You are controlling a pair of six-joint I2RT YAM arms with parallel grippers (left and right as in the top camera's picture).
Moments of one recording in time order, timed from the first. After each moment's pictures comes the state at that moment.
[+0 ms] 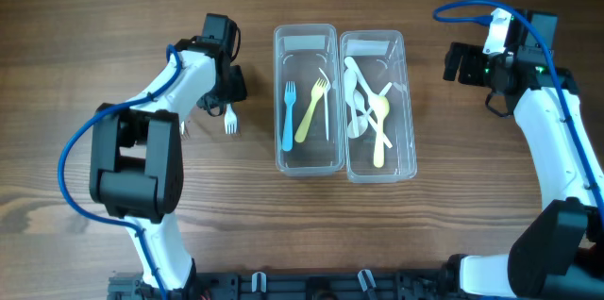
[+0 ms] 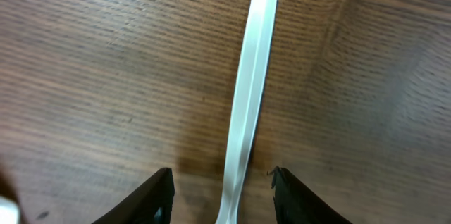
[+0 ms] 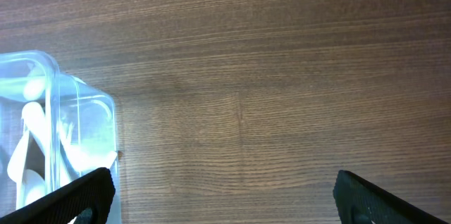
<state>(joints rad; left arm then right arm) -0.19 2.03 1.37 -0.74 -0.09 -0.45 -0.16 1.58 1.17 -0.53 -0.08 -0.01</state>
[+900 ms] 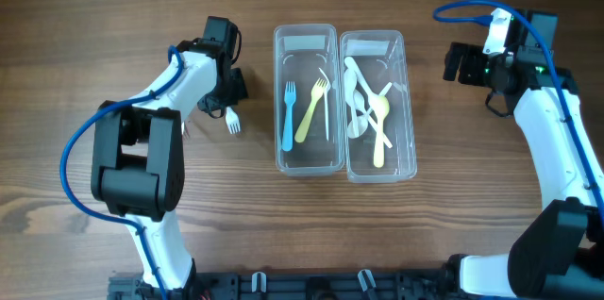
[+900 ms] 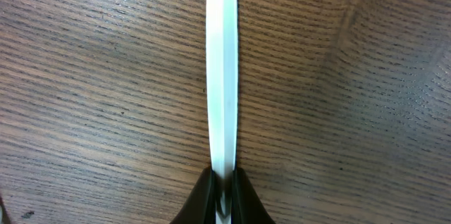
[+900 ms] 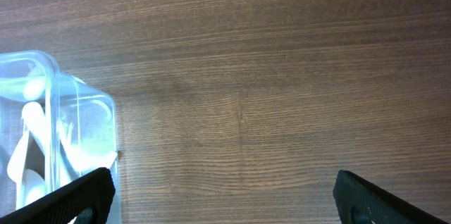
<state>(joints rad) -0.19 2.05 1.37 -0.74 -0.07 -0.47 -0.16 1.58 1.17 -0.53 -0.08 -0.01</state>
